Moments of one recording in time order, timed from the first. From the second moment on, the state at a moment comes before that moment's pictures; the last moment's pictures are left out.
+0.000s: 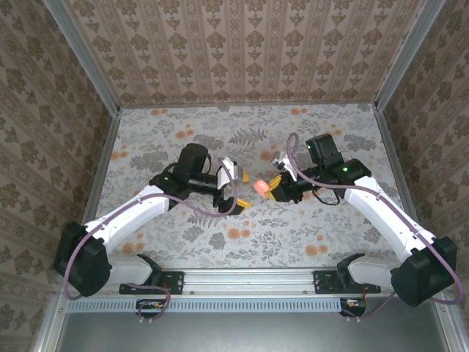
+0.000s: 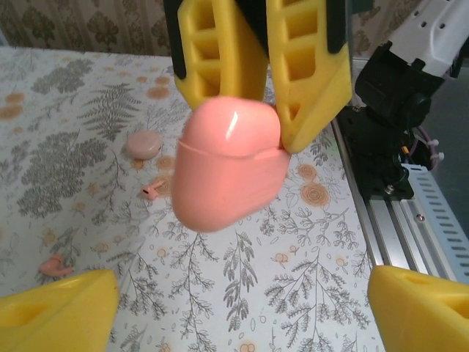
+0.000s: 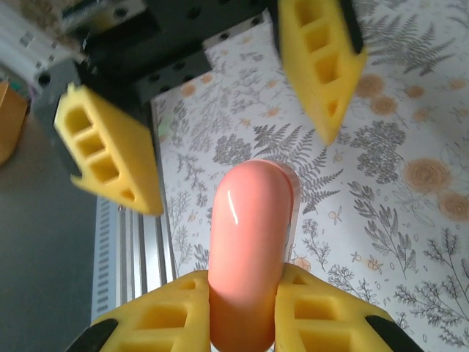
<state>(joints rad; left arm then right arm) -0.69 1.28 0.92 -0.25 0.87 0.45 0.39 1.21 1.06 -0.77 -0.87 -0.43</state>
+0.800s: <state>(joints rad) -0.71 1.27 0.99 -0.52 1.02 0.85 0.55 1.28 1.16 -0.92 -0.82 -0.82</state>
